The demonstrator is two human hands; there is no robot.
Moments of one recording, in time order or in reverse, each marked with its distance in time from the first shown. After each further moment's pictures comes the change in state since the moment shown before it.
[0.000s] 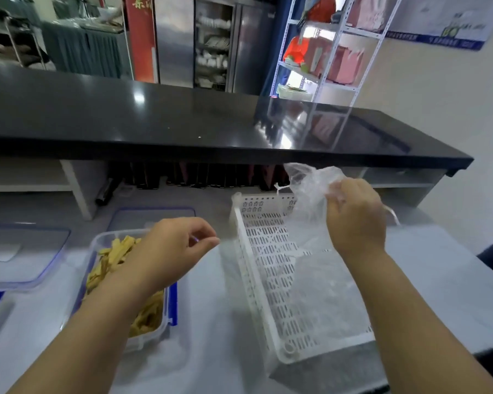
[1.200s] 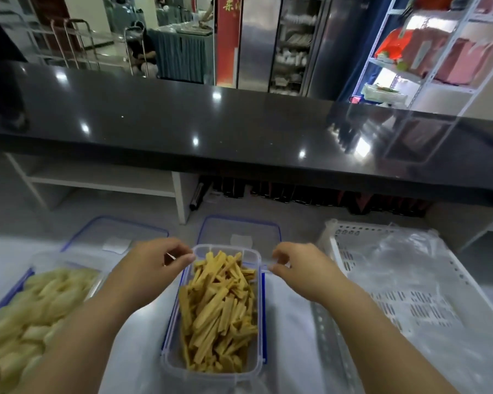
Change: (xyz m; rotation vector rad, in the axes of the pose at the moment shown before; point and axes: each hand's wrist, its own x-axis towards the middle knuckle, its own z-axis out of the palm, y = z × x) left_hand -0.035 -0.141 -0.085 0.023 0.162 -0.364; right_hand -0.022 -0.155 0.121 0.138 -1.181 -0.101
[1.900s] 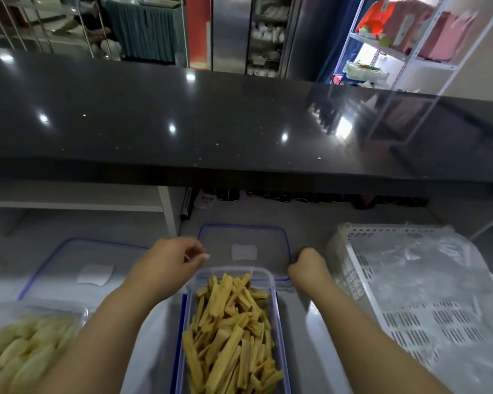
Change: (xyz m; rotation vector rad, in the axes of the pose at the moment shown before) left_hand 0.090 -0.023 0.023 0.045 -0.183 0.032; right_hand 0.096 0.030 0.058 0.324 0.140 0.531
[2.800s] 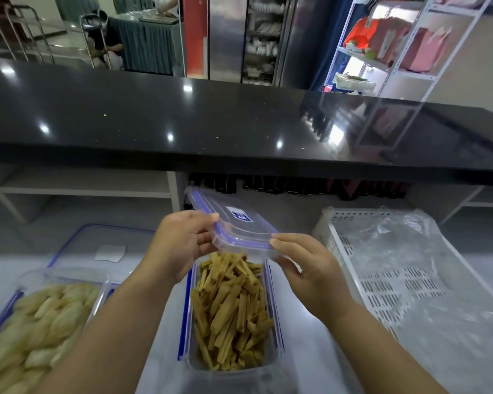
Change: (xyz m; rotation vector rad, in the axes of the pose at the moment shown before) left_hand -0.063 0.063 -0.019 -1.139 0.015 -0.169; right_hand -0.115 0.019 -0.028 0.087 0.584 -1.193
